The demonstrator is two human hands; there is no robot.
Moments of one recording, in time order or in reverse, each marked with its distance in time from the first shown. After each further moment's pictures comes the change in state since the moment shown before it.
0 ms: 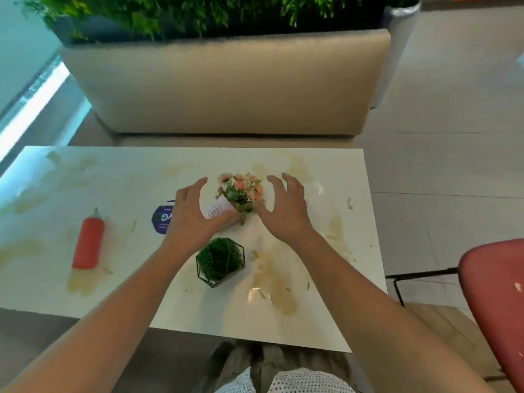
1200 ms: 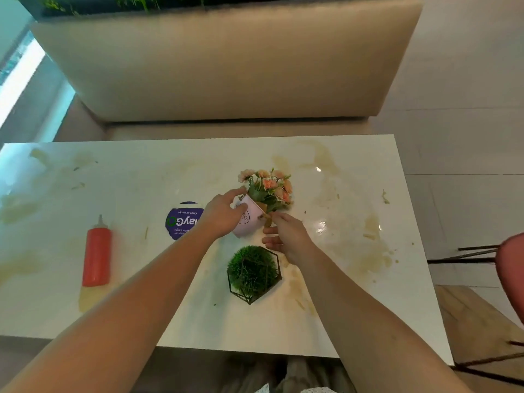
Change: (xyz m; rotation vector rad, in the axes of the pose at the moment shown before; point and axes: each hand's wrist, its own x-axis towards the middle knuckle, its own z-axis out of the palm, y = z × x) left_hand 0.113 -0.079 0.033 0.053 -0.361 -0.081; right_hand 0.033 -0.007 0.124 0.967 -0.174 0.796
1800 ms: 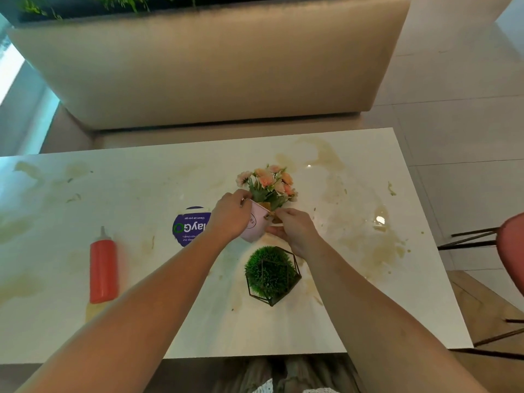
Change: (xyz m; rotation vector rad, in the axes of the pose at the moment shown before) left_hand 0.018 -0.019 -0.007 0.078 0.022 0.123; right_hand 0.011 -0.004 0.031 0.168 0.092 -0.056
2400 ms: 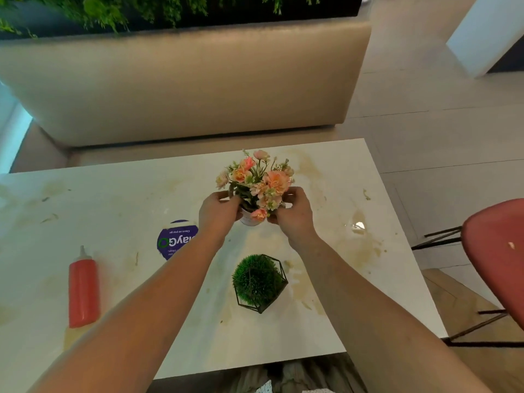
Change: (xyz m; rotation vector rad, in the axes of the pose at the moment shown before) left_hand -0.006 0.028 -0.013 -0.701 0.142 -0.290; right_hand -0.029 -0.040 -0.001 -0.182 0.176 -0.414
